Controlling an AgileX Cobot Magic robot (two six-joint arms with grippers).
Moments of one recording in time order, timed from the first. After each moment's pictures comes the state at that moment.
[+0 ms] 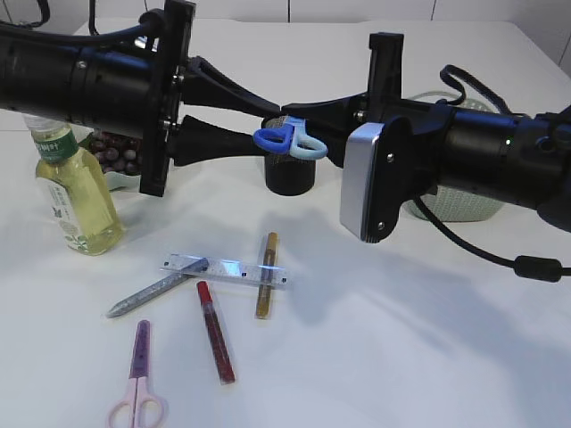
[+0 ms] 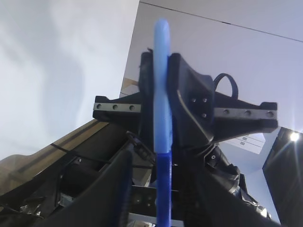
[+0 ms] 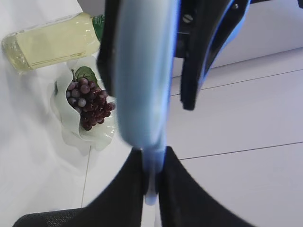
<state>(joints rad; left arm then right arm) -0.27 1.77 -1.19 -1.47 1.17 0.19 0.34 1.65 -0.83 -0.79 -0.81 -0.84</state>
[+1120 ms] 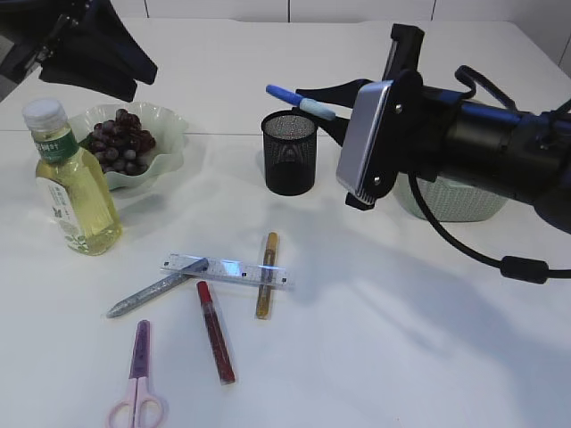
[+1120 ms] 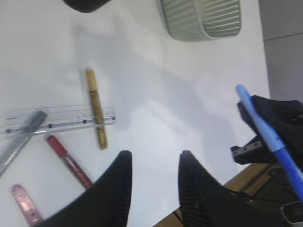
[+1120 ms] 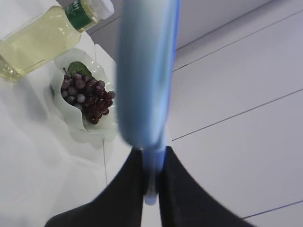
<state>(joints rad) -0.13 1.74 -1.60 -0.76 1.22 0.12 0.34 1.65 -0.83 -0.68 -0.78 -0.66</state>
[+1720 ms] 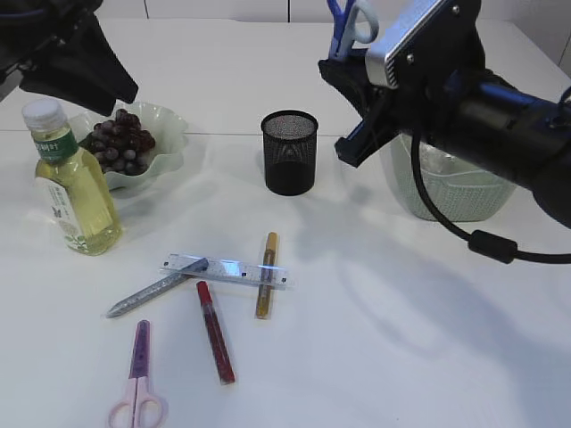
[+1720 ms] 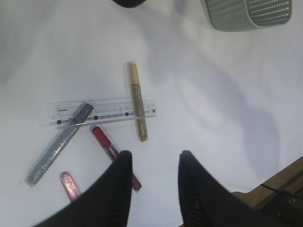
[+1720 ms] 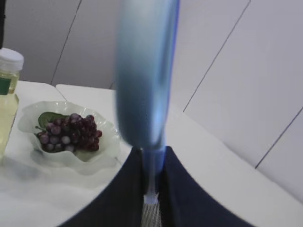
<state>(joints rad) -0.13 1.74 -1.60 -0.62 1.22 0.11 0.34 1.64 -0.83 -0.43 -0.79 -0.19</state>
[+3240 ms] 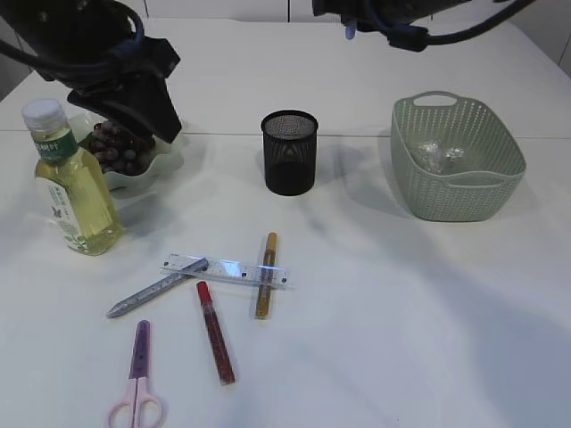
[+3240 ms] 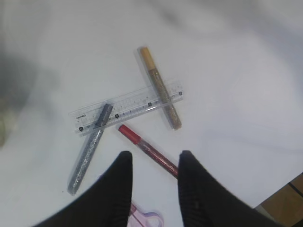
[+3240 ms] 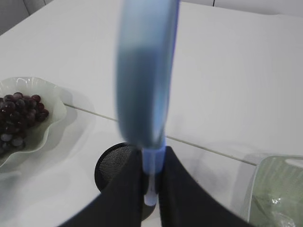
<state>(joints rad) -0.37 1.74 -1.60 -0.30 1.15 0.11 0.38 1.79 -1.56 -0.29 0.33 0.30</state>
